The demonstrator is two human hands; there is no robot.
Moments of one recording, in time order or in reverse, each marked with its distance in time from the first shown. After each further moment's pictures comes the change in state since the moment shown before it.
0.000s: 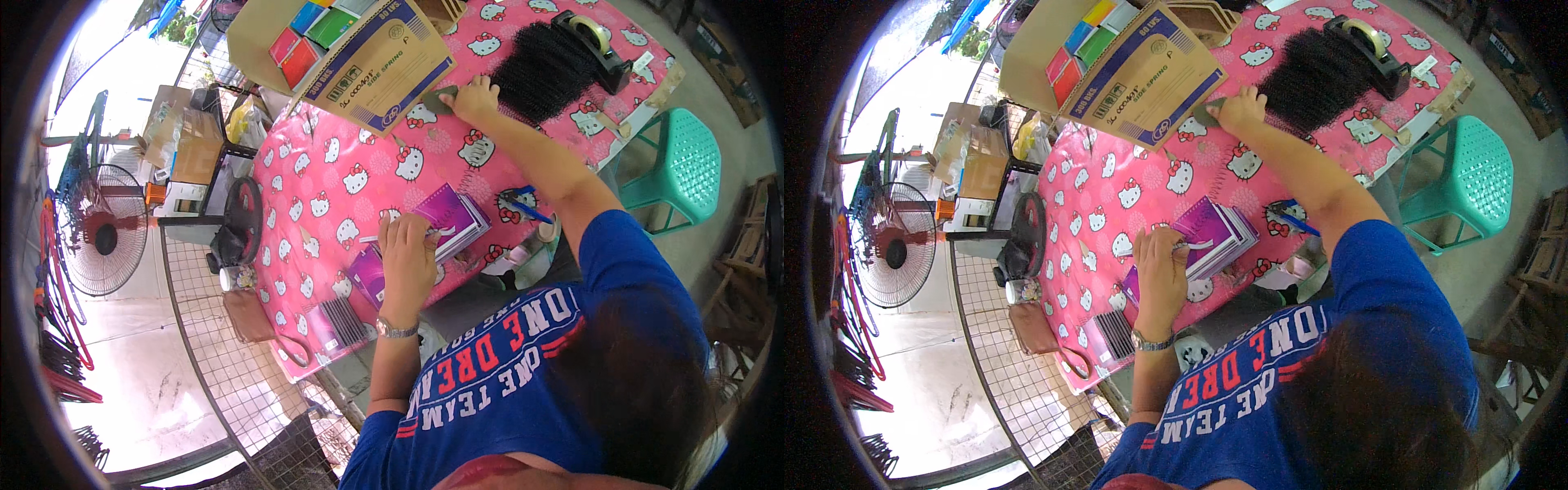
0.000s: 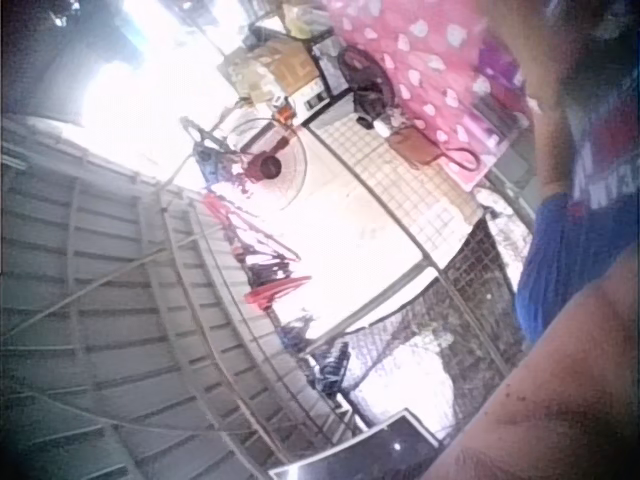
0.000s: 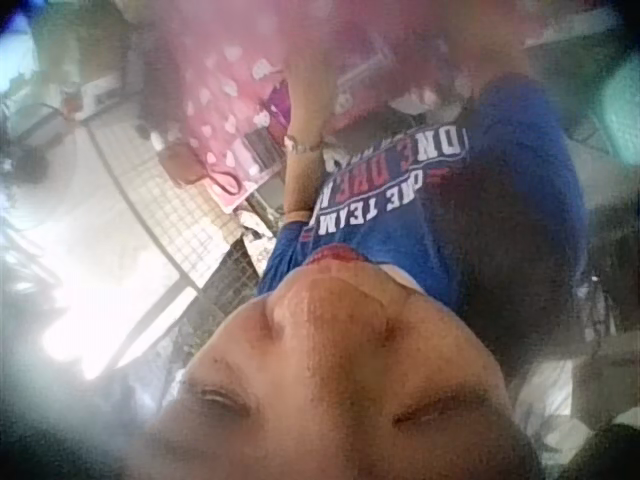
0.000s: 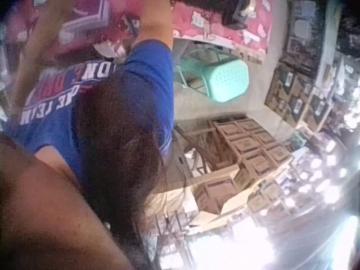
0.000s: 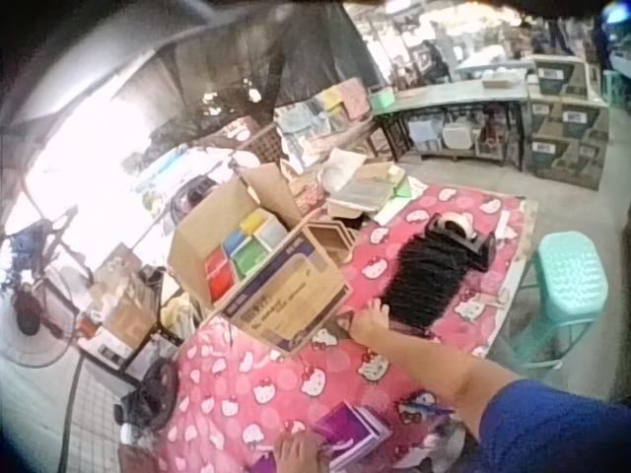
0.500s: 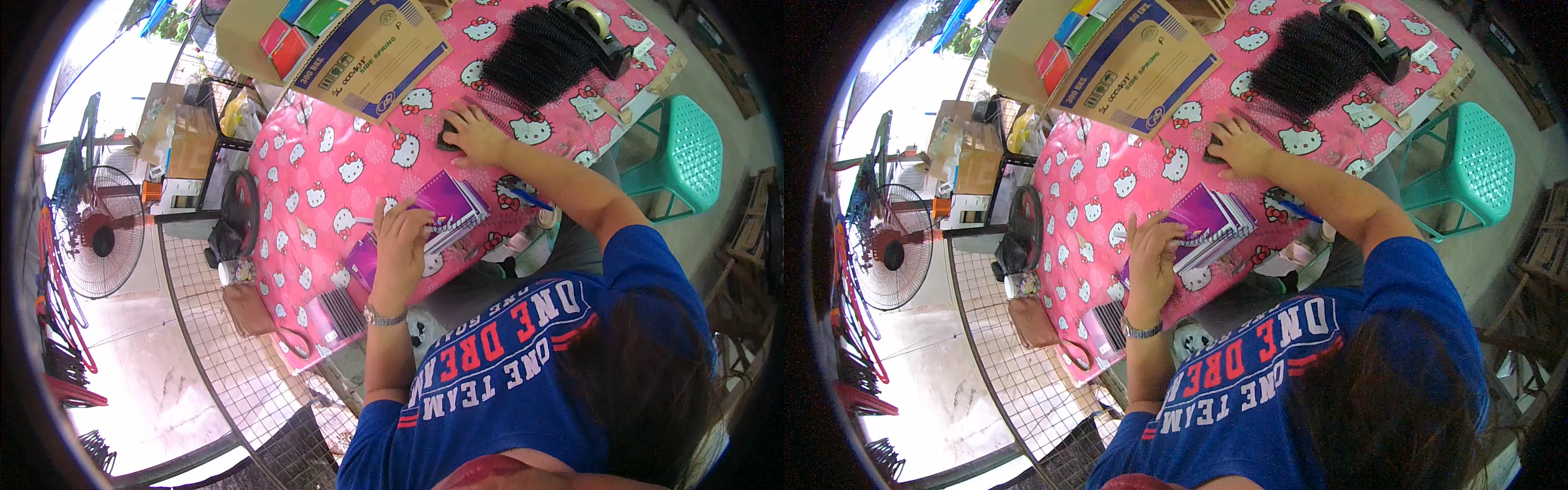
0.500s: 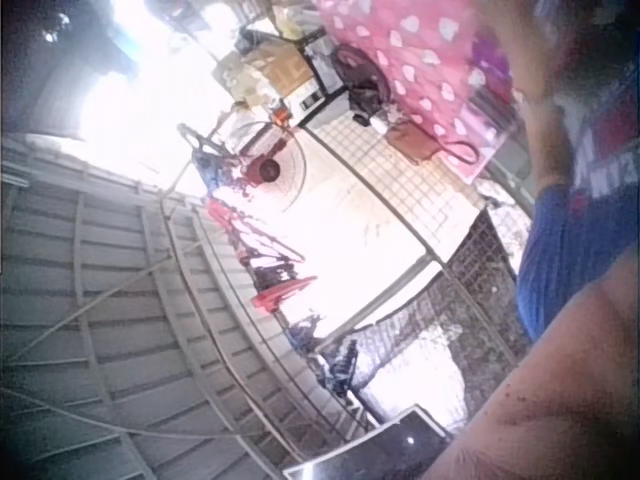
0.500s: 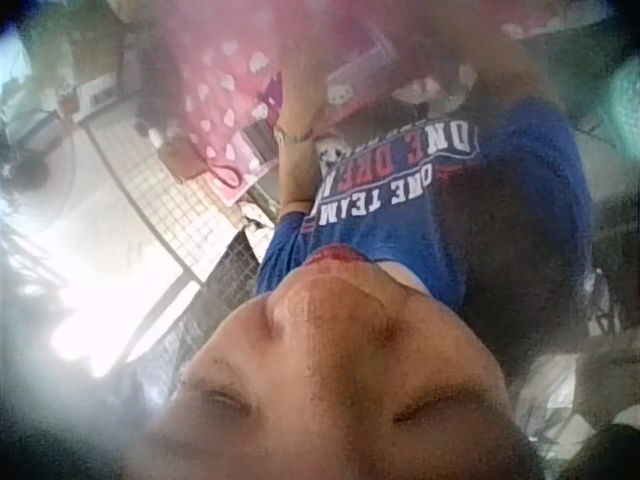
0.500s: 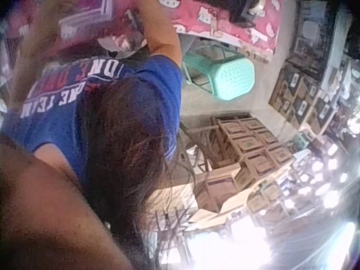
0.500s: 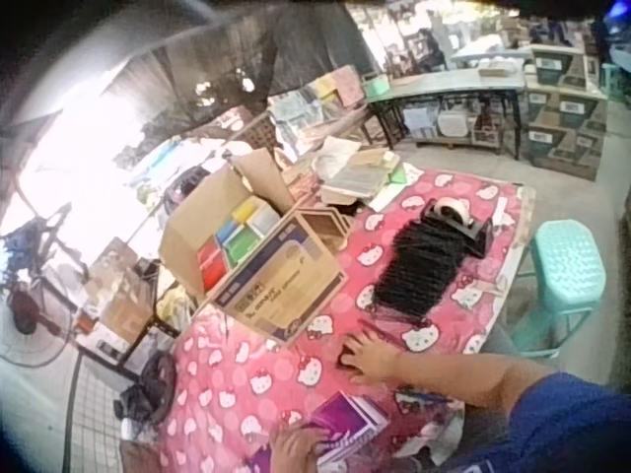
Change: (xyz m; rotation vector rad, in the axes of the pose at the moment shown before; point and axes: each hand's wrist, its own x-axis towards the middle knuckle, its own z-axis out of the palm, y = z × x) left_hand -0.007 -0.020 -0.006 -0.166 -0.106 0.061; right_hand -0.081 0.021 -0.028 0.249 -0.134 -0.883
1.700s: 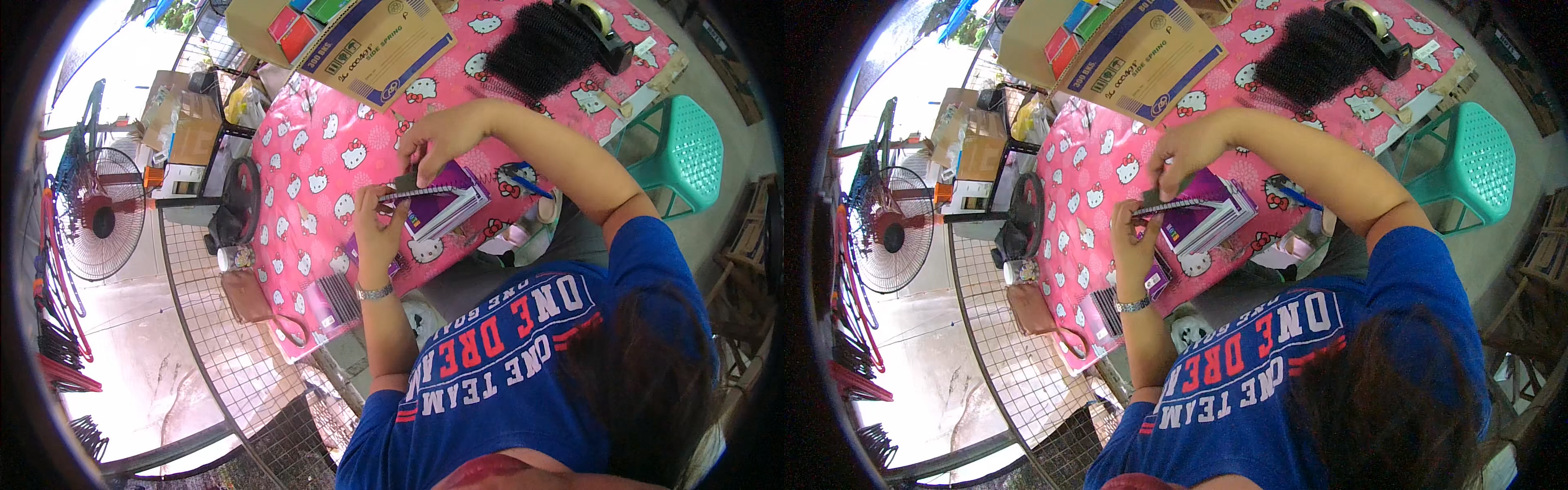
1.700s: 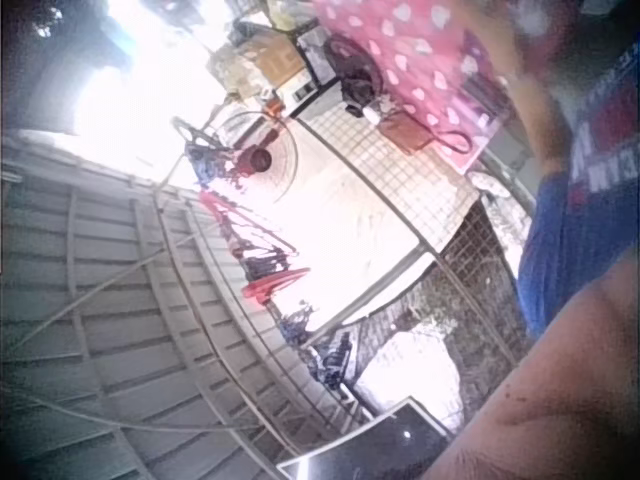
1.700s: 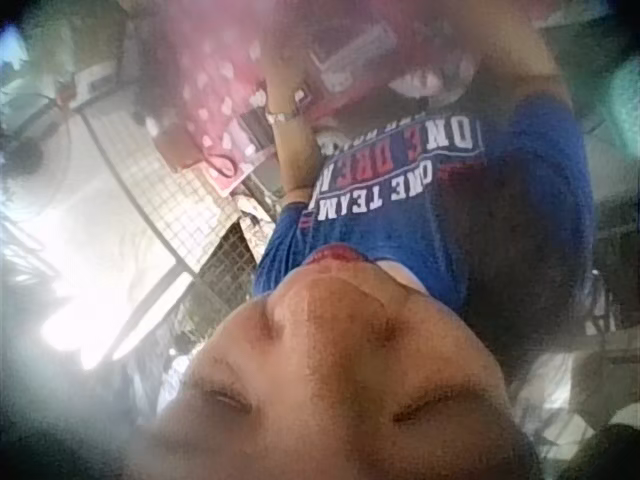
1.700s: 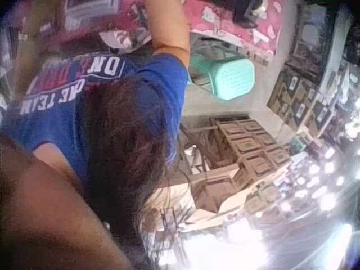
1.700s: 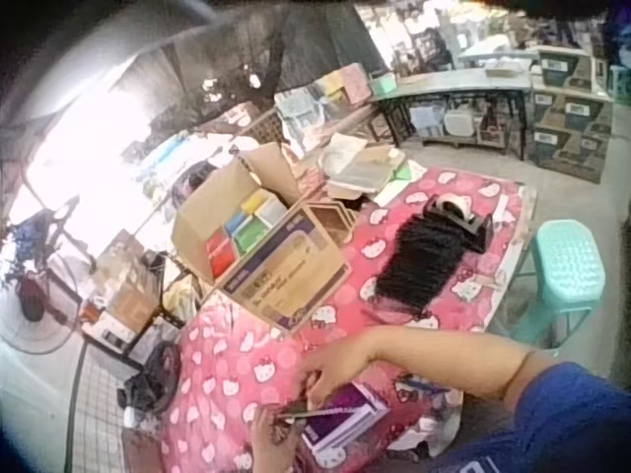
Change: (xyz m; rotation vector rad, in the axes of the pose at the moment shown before) left_hand -0.007 -0.026 0.001 -0.254 0.260 -0.254; right_hand 0.081 -0.045 -0.150 1.173 -0.808 0.061
